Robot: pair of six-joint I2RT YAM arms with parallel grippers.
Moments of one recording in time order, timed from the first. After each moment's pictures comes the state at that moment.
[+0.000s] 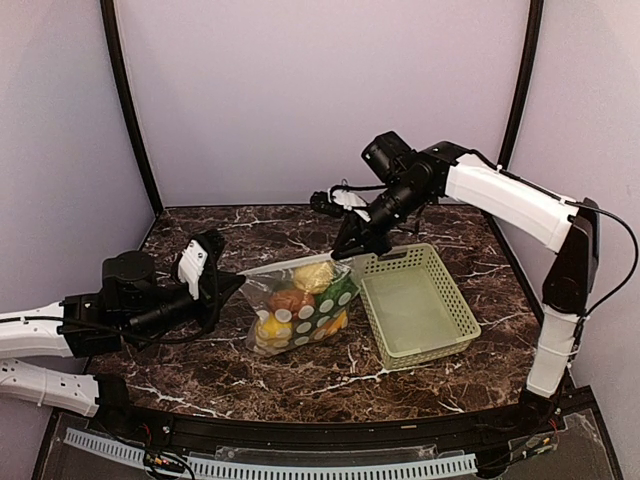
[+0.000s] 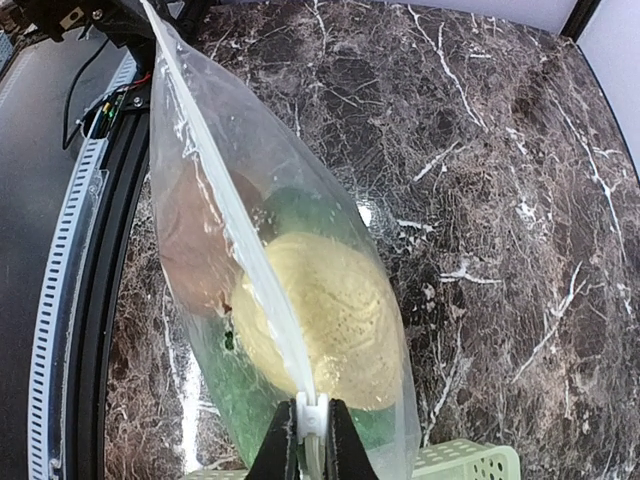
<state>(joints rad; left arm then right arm) -1.07 0.81 0.61 -0.04 -0.31 0.02 0.75 1.88 1.88 -1.04 -0.59 -0.71</state>
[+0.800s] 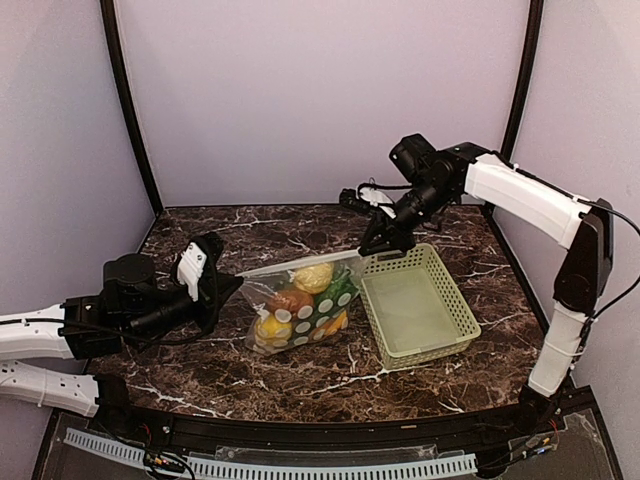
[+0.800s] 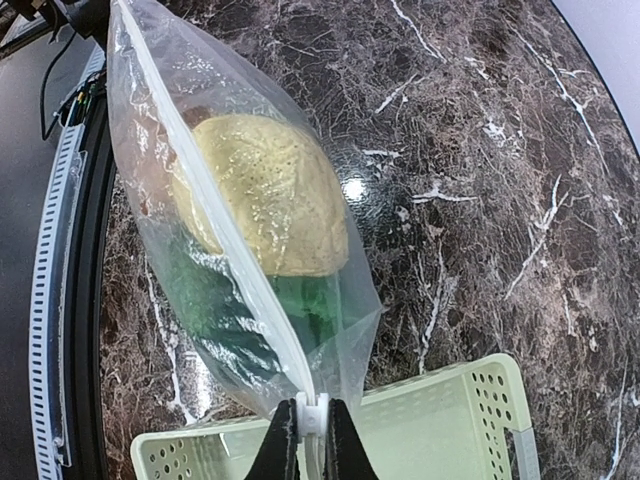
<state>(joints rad) -1.06 0.80 0.58 -0.04 -0.32 0.02 0.63 1.81 1.78 -1.07 -0.58 -0.73</state>
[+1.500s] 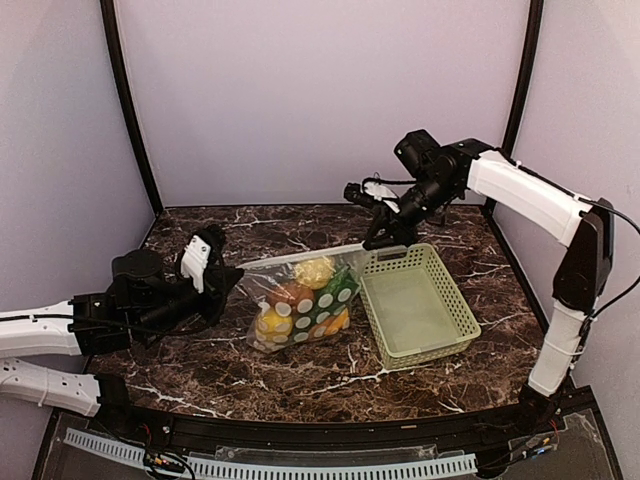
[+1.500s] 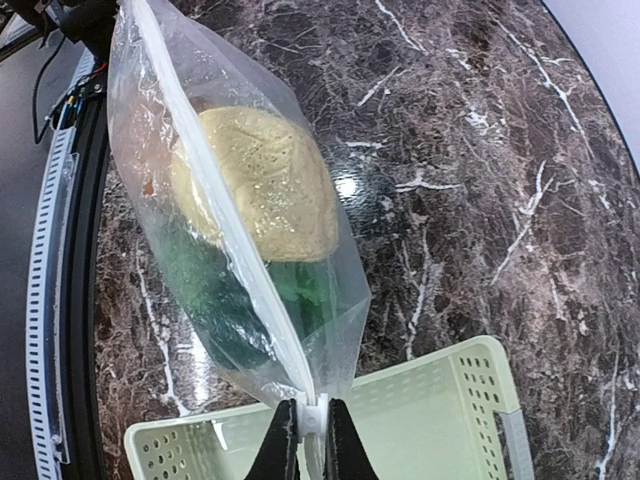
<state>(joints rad) -1.03 0.85 0.58 0.02 -0.35 0.01 0.60 1.81 1.78 -1.09 -0.59 -0.73</state>
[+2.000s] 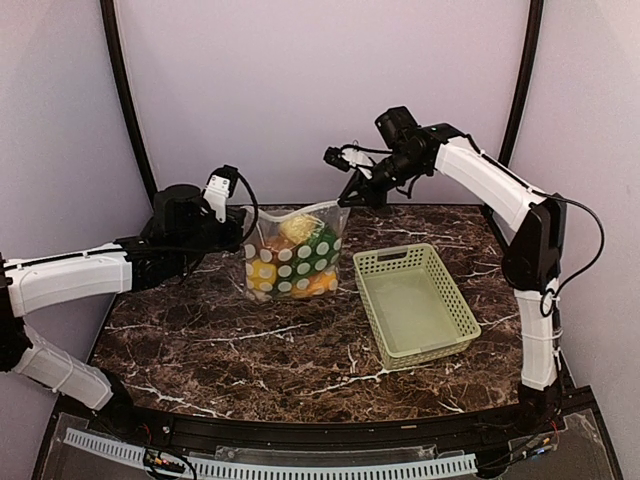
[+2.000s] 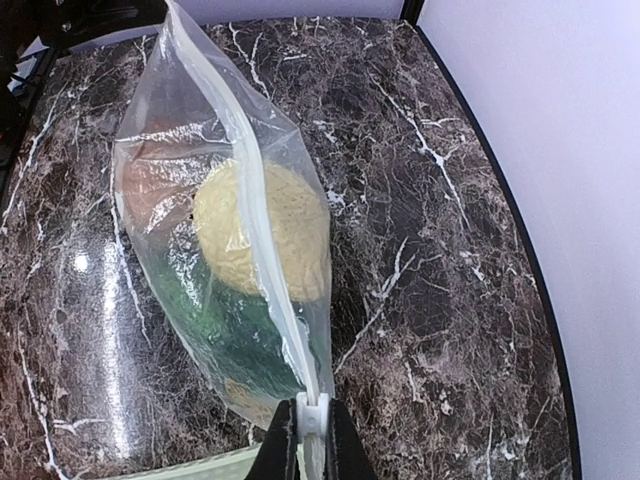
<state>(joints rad) -0.68 1.31 0.90 0.15 -0.28 0.01 0.57 2.15 2.28 -1.02 -0.55 -0.70</state>
